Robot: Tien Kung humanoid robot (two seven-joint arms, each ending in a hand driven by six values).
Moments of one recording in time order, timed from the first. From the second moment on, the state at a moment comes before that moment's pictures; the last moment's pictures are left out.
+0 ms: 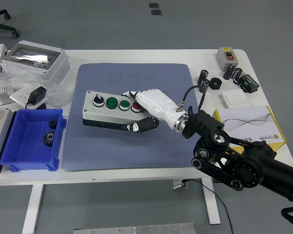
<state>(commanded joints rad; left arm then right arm) -0.04 0.15 -1.73 -0.34 1.58 0.05 0.39 0.70 -0.21 0.46 1.22 -1.93 -0.20 -0.08</state>
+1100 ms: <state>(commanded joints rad) -0.05 0.14 -1.73 -0.34 1.58 0.05 0.37 0.68 -0.22 0.43 1.16 -1.93 -0.12 -0.10</state>
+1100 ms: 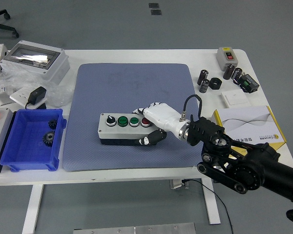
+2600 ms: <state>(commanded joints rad) -0.04 0.15 -1.74 -0.34 1.57 0.01 0.34 0.62 -0.23 0.54 1.19 -1.76 -0.01 -0.11</state>
